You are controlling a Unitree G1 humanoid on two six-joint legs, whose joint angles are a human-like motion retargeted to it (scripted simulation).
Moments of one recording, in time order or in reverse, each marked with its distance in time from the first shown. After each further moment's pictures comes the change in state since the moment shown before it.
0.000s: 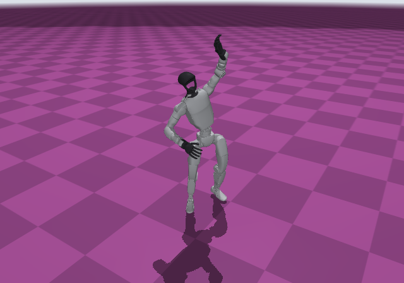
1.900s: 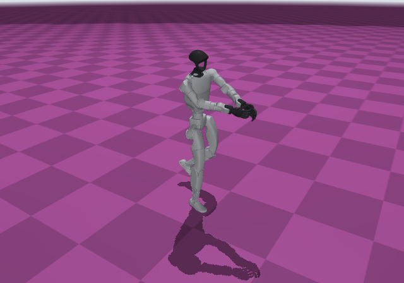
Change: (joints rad) left arm 0.988 -0.922 0.620 0.267 -1.471 0.106 -0.219; right arm -1.324 0.698 0.579 0.853 0.903 0.170 -0.099; waist -0.489 -0.197 0.359; left_leg -0.009 -0.035 -0.095 0.722 0.090 -0.100; right_leg -0.196 -0.110 0.189 0.173 0.122 -0.089
